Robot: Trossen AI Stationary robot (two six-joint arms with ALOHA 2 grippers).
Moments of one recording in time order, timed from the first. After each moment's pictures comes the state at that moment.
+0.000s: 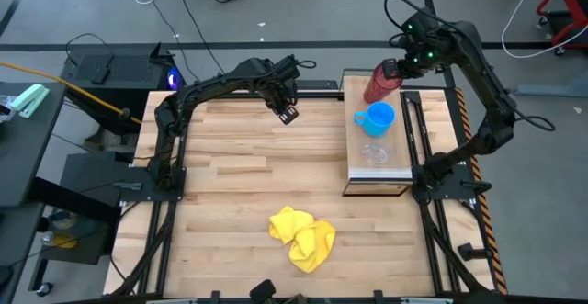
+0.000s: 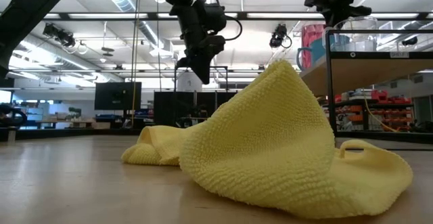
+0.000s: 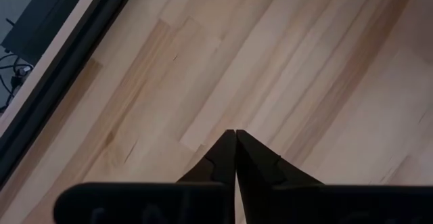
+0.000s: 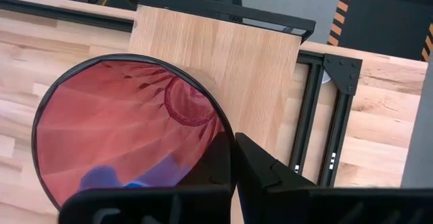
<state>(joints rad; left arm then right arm) 0.51 2.05 1.93 -1.11 0.05 -0.09 -1.00 1.42 1.81 -1.57 0.02 0.40</state>
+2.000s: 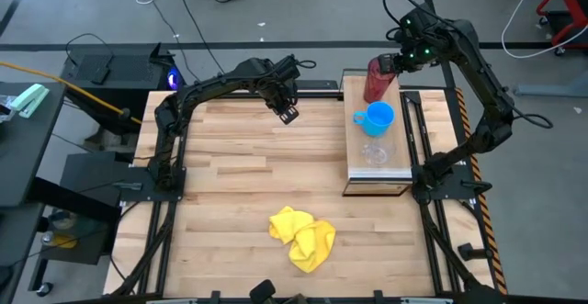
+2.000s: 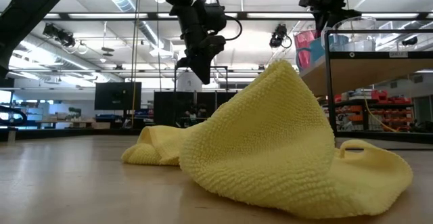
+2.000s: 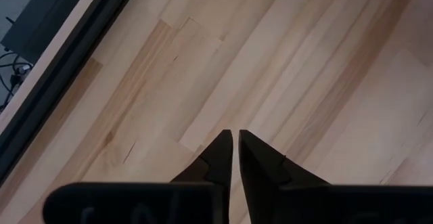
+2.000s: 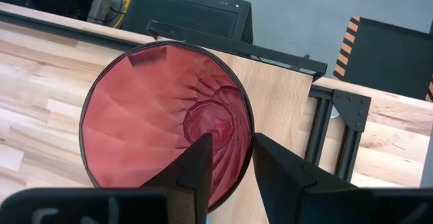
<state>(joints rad) 0.51 2.05 1.93 -1.11 0.05 -0.10 -1.00 1.44 1.82 -1.47 0.00 0.34</state>
